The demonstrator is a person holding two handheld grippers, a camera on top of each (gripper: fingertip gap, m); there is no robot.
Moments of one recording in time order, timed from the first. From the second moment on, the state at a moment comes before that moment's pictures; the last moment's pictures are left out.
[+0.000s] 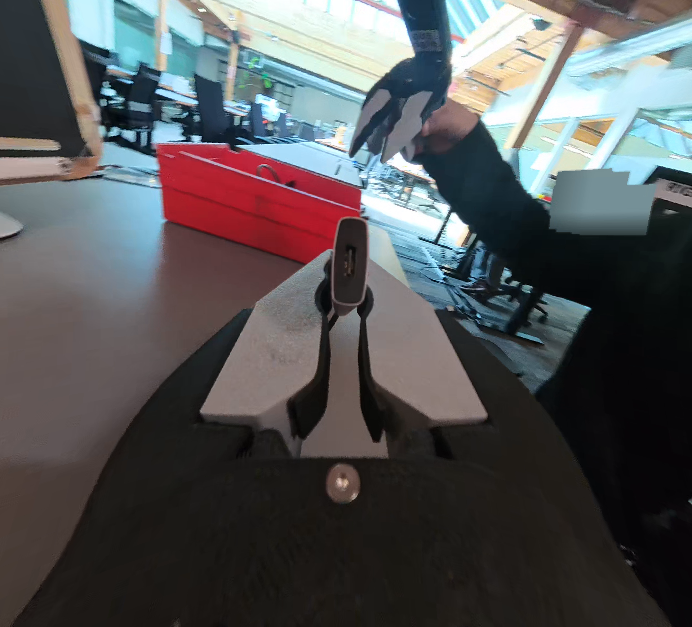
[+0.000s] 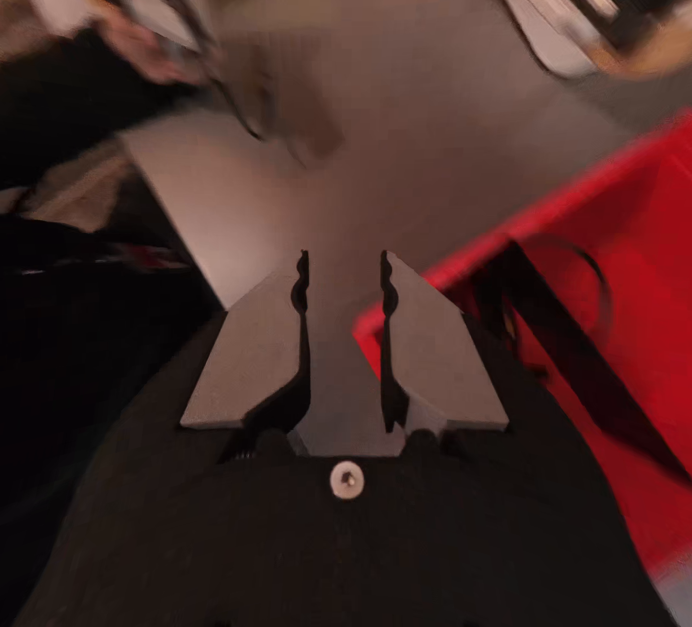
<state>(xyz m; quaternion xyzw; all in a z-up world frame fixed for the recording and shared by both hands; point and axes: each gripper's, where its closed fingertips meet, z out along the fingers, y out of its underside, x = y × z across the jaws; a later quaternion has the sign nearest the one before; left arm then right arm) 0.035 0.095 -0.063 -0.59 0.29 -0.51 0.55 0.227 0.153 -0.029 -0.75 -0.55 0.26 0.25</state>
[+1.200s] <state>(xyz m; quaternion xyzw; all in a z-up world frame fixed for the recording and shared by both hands) 0.011 0.117 -0.063 -0.62 0.21 -0.49 0.58 0.200 0.310 0.107 -0.58 -0.56 0.15 0.57</state>
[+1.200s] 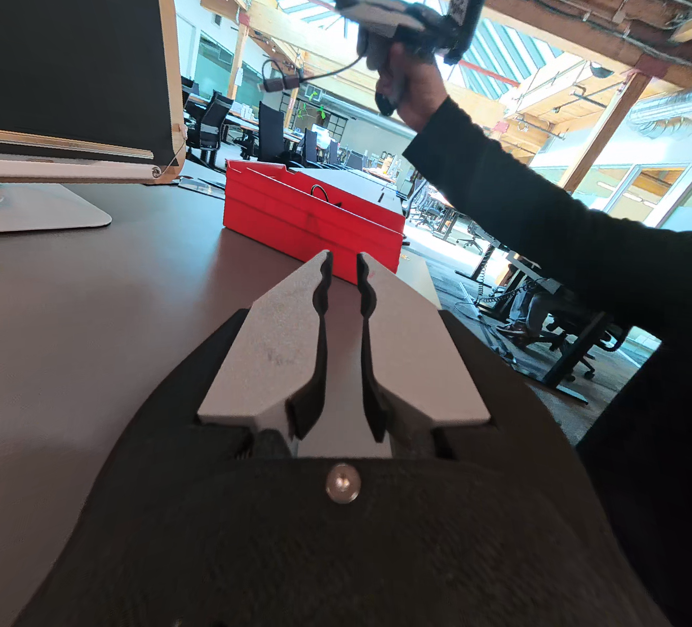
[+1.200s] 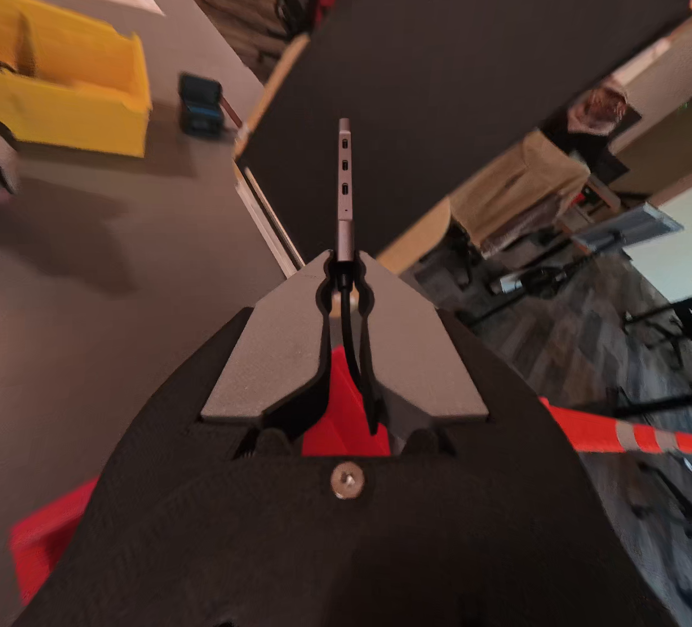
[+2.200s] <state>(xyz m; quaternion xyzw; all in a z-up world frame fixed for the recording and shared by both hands) 0.026 0.120 -0.086 -0.65 0.25 -0.45 0.55 0.097 0.184 0.024 -0.63 -0.48 0.41 0.45</state>
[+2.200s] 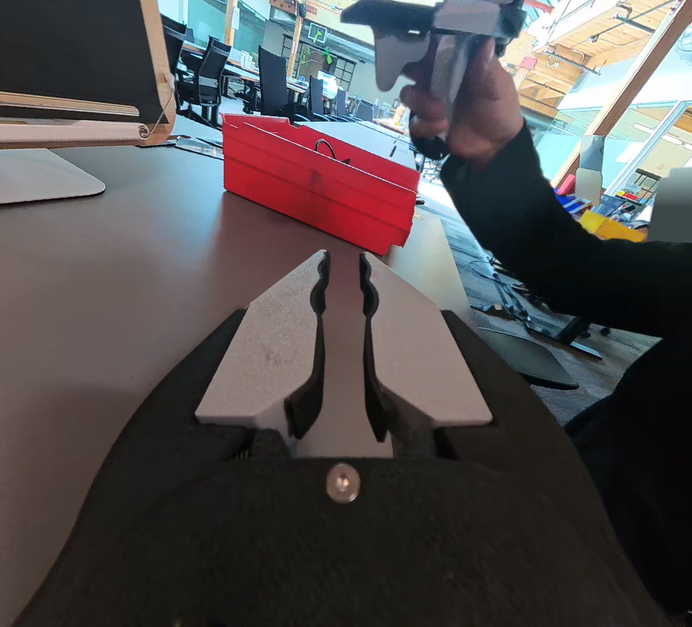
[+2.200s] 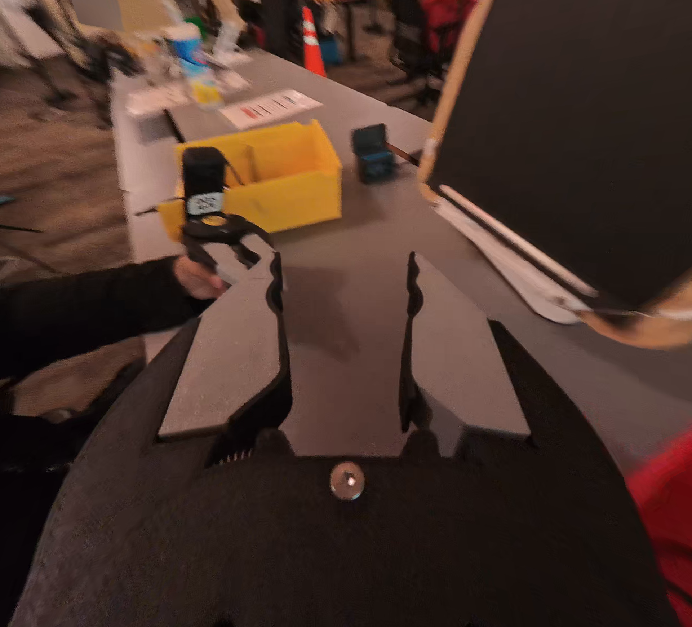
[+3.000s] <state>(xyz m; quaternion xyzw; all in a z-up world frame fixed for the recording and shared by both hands) -0.324 -0.014 -0.098 -0.94 0.18 0.03 0.28 0.012 0.169 -0.083 -0.60 -0.46 0.52 0.39</state>
